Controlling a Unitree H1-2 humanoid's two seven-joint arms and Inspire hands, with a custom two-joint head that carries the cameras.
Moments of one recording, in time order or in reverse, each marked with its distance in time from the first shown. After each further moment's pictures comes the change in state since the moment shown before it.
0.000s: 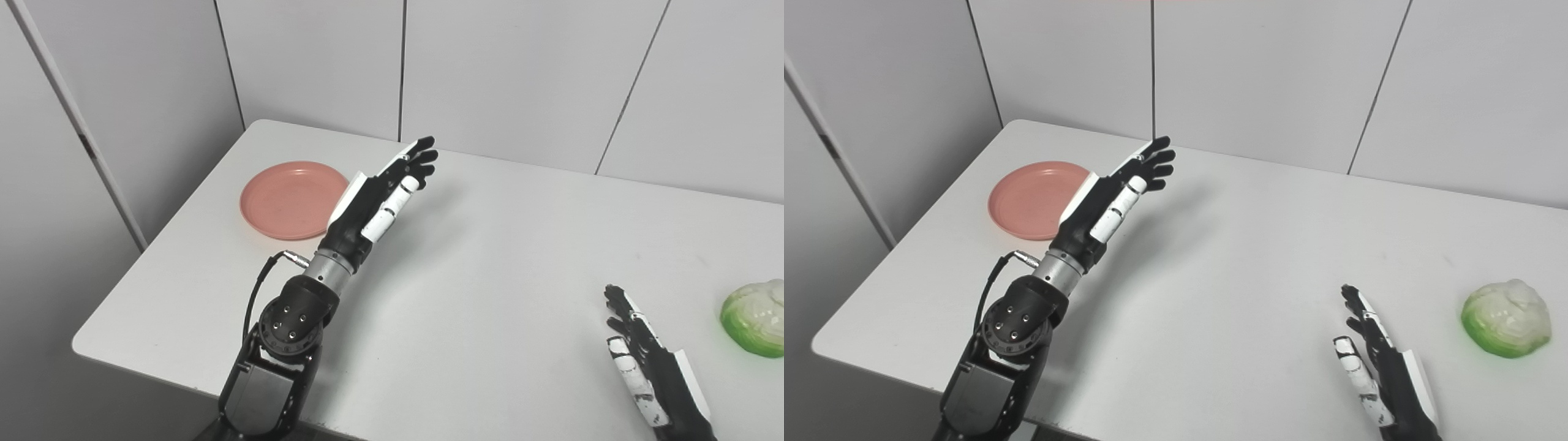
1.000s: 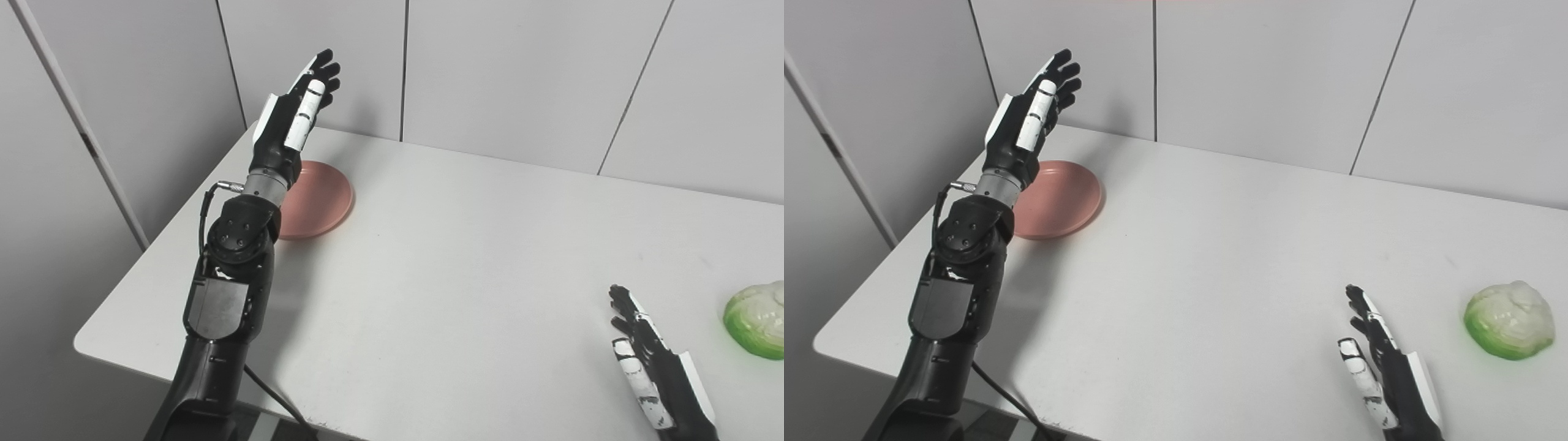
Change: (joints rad) left arm -0.183 0.154 0.236 0.221 -0.116 0.014 0.073; right arm -0.001 -0.004 -0.003 0.002 0.016 -0.012 0.003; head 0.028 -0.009
